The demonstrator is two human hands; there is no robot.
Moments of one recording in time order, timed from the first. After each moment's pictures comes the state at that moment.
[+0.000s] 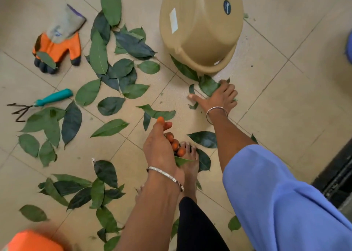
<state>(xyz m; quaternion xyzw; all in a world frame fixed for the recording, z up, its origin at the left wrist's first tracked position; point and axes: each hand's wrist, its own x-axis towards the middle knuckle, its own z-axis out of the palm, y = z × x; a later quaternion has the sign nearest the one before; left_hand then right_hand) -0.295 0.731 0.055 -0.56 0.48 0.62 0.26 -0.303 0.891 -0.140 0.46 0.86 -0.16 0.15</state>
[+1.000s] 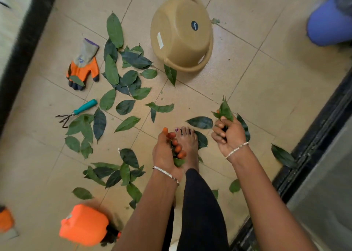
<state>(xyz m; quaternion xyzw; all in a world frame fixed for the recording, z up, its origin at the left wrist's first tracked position) -0.253 0.719 0.168 -0.56 0.46 0.59 0.35 -0.190 0.865 0.105 0.57 0.22 -0.79 -0.02</state>
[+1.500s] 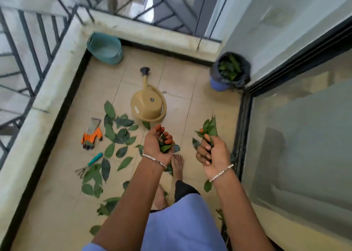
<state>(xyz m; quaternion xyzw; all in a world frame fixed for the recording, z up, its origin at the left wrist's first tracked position) -0.267 0.779 0.513 -0.41 0.36 0.69 0.48 -0.138 0.862 0.534 0.53 0.18 -0.81 -0.20</state>
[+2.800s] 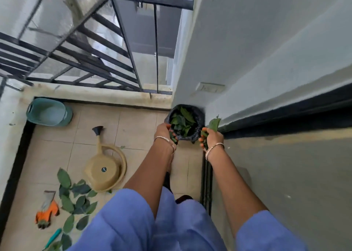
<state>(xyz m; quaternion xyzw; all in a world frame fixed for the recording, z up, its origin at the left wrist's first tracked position) -0.336 1.321 0.542 -0.36 0.54 0.56 0.52 -0.211 1.386 0.505 0.73 0.23 -0.61 -0.20</state>
